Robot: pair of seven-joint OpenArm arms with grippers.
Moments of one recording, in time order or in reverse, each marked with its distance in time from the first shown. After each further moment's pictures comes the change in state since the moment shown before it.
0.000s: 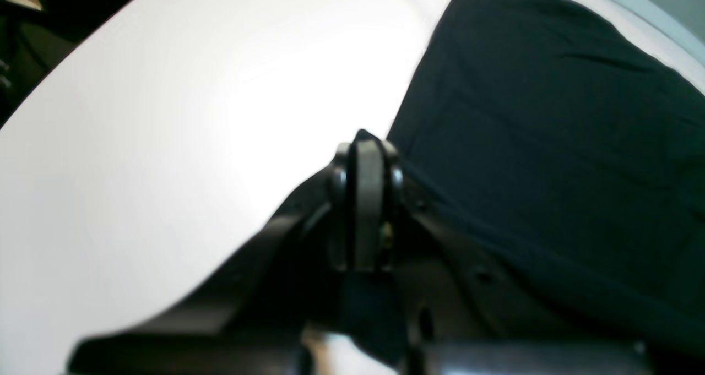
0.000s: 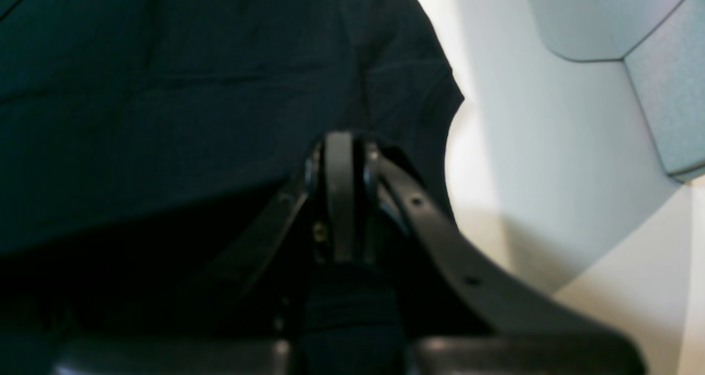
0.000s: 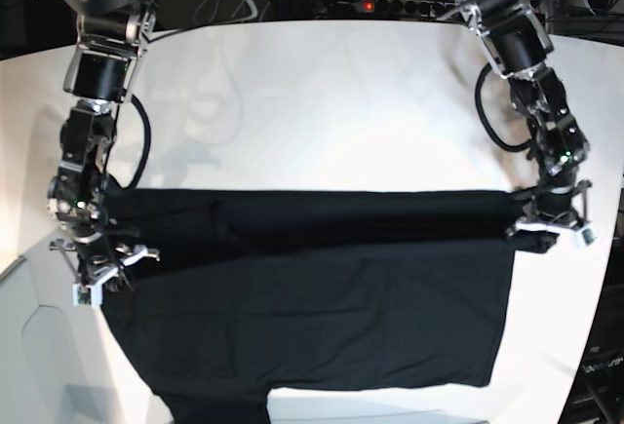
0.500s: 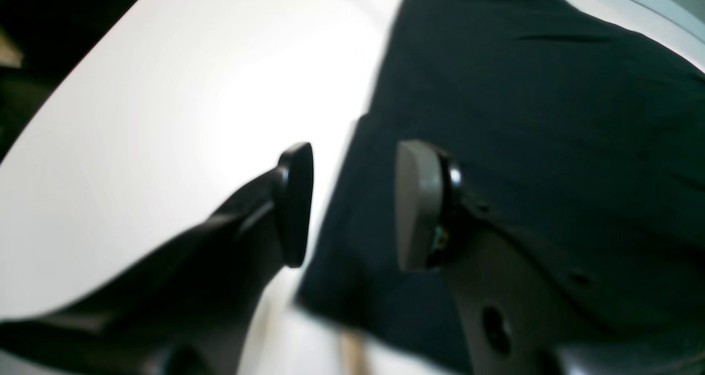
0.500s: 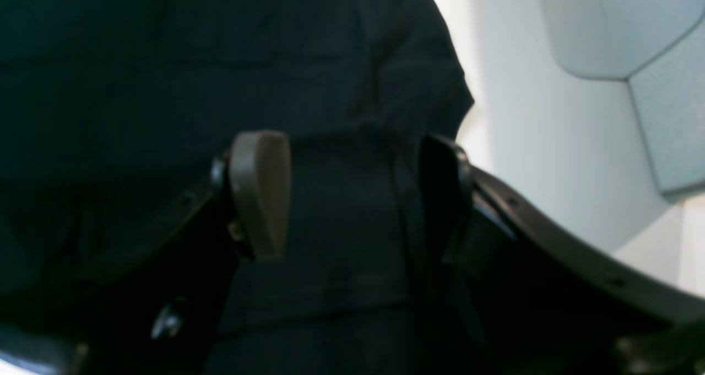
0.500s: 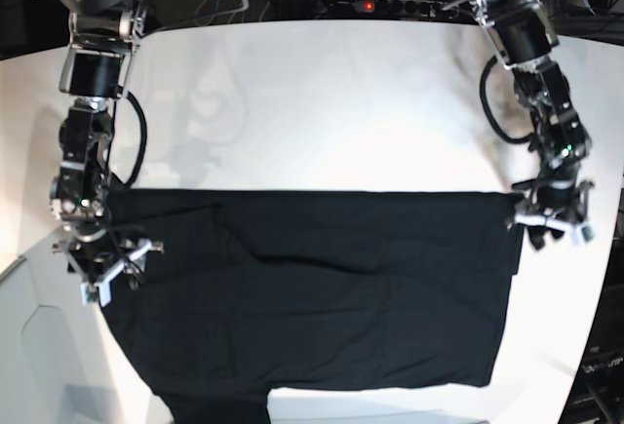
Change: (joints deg) left arm 3.7 -1.6 -0.5 2.0 -0.6 -0.5 -0.5; right arm -1.4 2.3 -4.4 0.3 -0.2 0.0 0.7
